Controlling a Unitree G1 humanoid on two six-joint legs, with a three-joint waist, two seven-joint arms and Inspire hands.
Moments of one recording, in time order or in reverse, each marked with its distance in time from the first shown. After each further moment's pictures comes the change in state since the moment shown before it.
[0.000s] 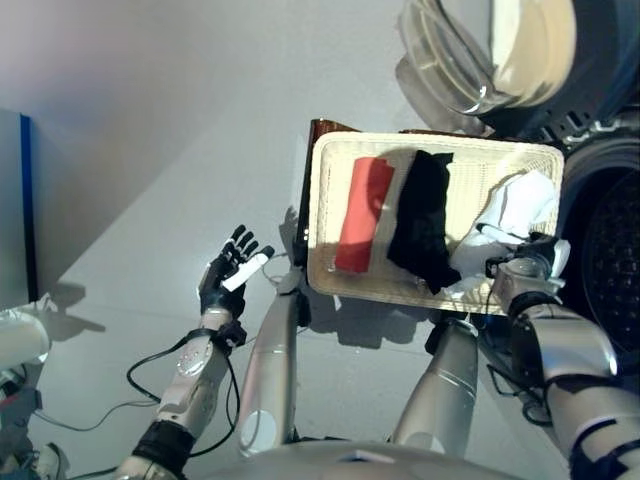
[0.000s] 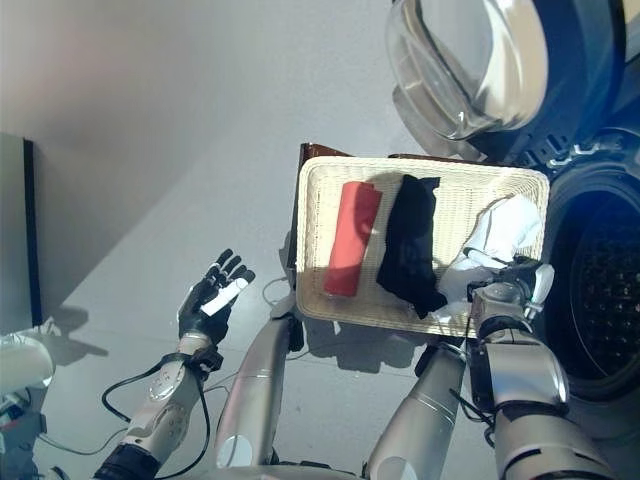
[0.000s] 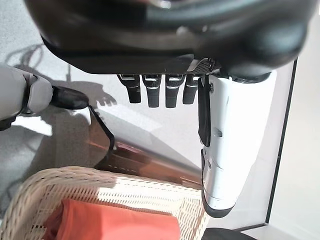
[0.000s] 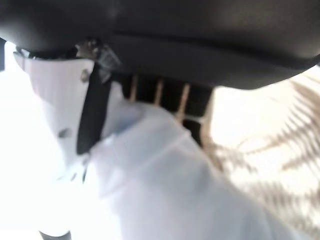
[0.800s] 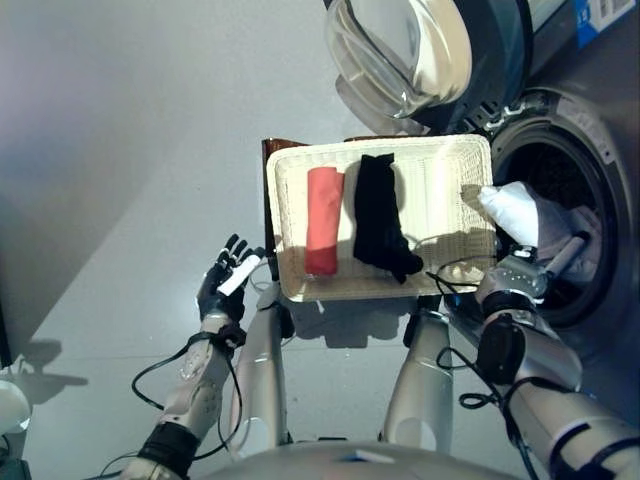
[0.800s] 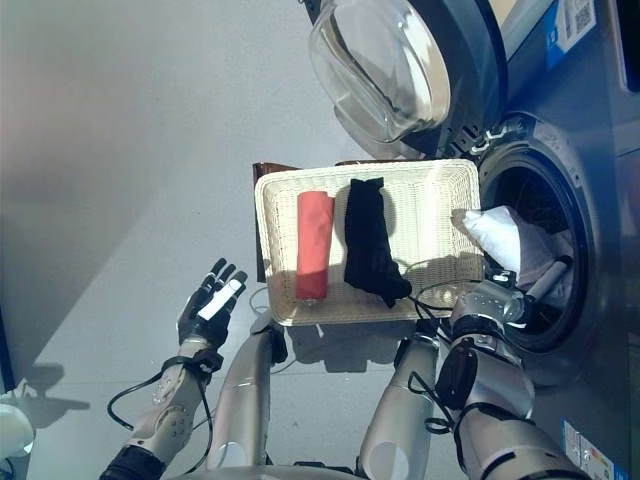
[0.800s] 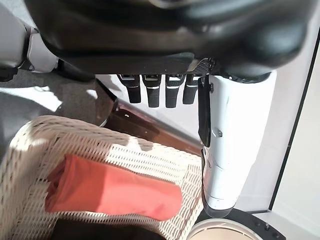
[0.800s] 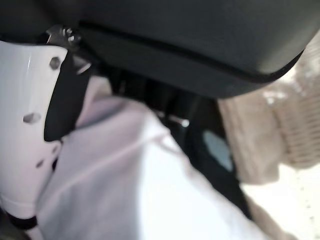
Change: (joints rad) left arm 0.010 -0.022 -0.012 0.025 -0.103 0.004 0.019; right arm -0.059 0.092 -0.470 -0.164 0.964 -0.417 -0.010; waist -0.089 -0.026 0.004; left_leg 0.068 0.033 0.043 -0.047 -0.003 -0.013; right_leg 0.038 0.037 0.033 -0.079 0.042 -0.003
